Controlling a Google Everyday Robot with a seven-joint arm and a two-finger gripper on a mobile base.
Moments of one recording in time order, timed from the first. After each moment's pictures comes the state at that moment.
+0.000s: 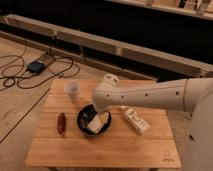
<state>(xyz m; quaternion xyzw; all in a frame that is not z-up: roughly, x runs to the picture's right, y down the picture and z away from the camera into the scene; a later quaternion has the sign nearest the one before) -0.037 0.130 0.781 -0.22 -0.13 -0.17 0.95</state>
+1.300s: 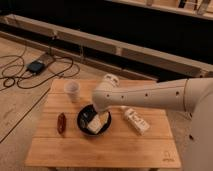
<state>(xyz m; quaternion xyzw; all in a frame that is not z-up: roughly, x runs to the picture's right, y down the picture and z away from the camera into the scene) -0.037 0.130 0.781 -0.22 -0.13 -0.17 0.95</state>
